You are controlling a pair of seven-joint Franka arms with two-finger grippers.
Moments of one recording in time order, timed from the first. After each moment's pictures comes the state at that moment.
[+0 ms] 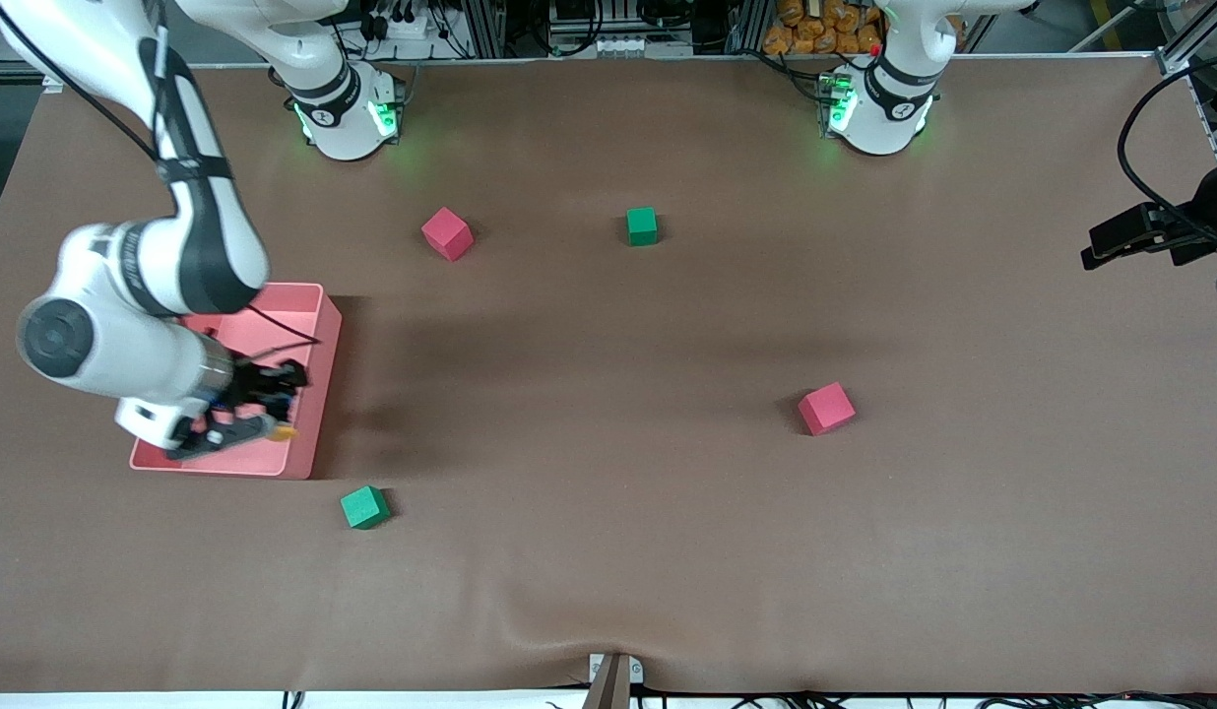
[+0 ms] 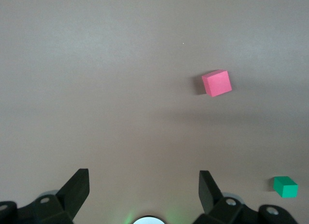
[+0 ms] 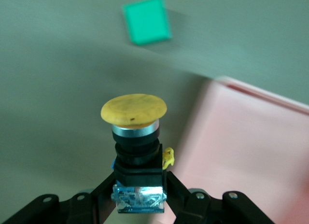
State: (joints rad) left arm -0.02 0.08 0.03 -1.45 -0.02 1.44 -0.04; right arm 0.16 0.41 -0.05 -1.70 0.13 1.98 -0.25
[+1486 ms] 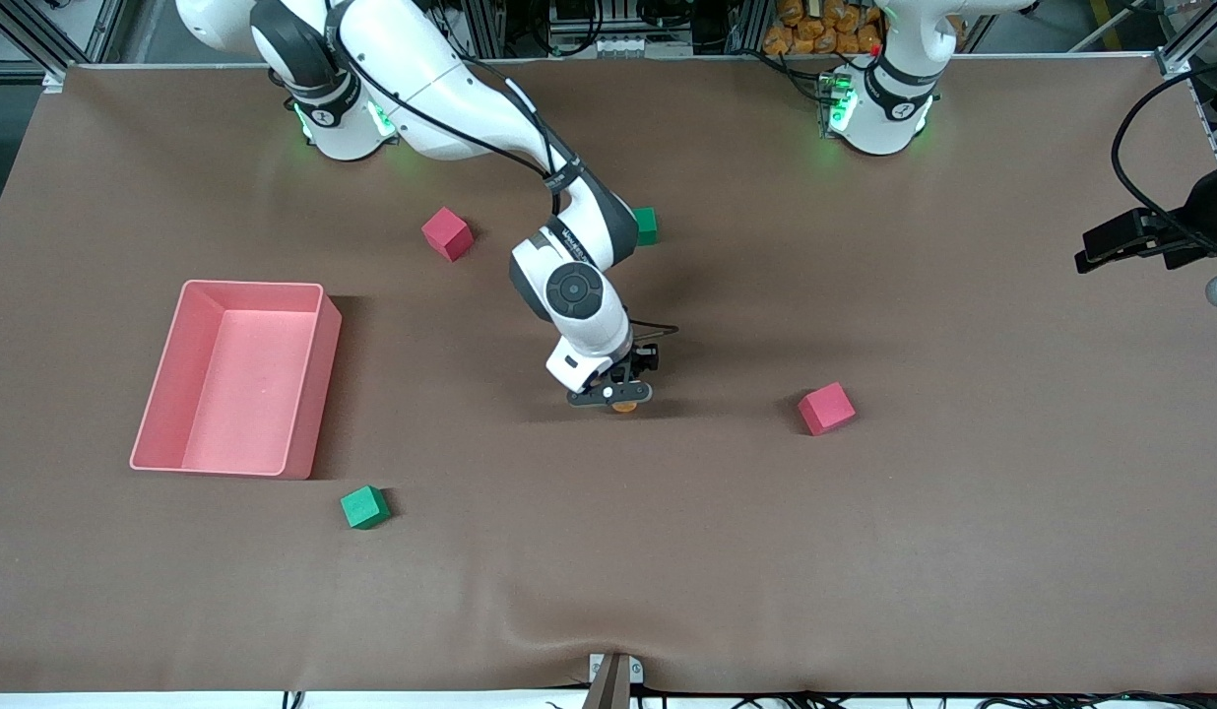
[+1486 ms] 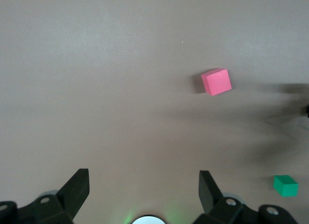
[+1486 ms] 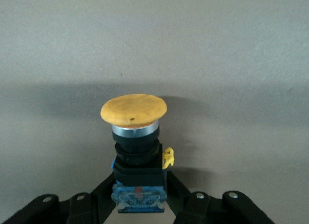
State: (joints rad) left arm -0.02 0.09 0.03 -1.45 -0.02 1.44 -0.04; right arm 0.80 0.89 -0.04 -1.38 0.24 2.36 0.58
